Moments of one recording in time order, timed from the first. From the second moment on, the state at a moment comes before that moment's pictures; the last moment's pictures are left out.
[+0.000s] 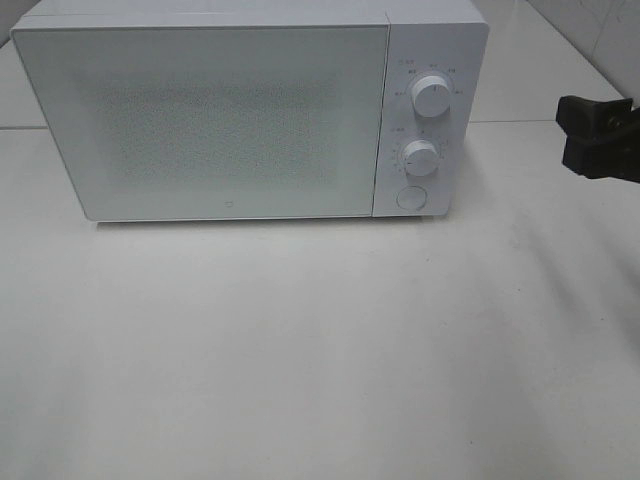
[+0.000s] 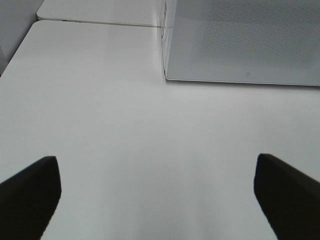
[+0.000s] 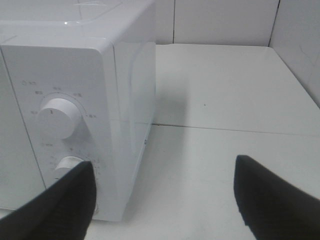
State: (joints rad) left arm -0.08 -0.01 -0.52 0.00 1.07 -0.07; right arm 0.11 1.22 -0.34 0.01 -0.66 -0.05
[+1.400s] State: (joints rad) left arm -0.08 -0.01 -0.52 0.00 1.07 -0.07; right arm 0.79 1.66 -0.28 0.80 -1.12 -0.24
